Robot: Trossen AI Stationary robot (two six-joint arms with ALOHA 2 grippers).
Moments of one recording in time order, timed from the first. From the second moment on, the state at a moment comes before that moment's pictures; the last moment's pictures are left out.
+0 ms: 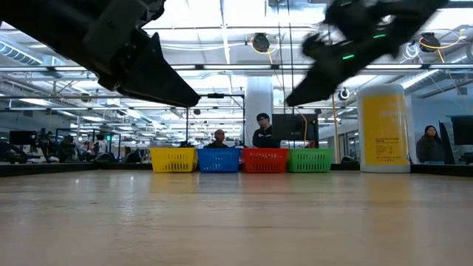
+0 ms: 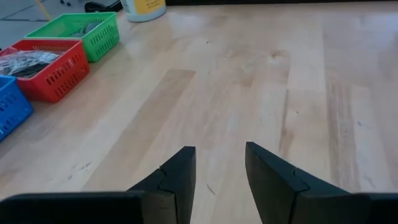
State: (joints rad) left arm -0.54 1.69 0.78 0.26 -0.79 -0.40; right arm -0.26 1.27 0.64 0.14 0.06 0.03
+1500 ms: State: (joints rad) left arm 0.03 0.58 0.29 0.07 -0.42 -0.25; right arm -0.11 0.07 0.02 0.02 -0.06 -0.04
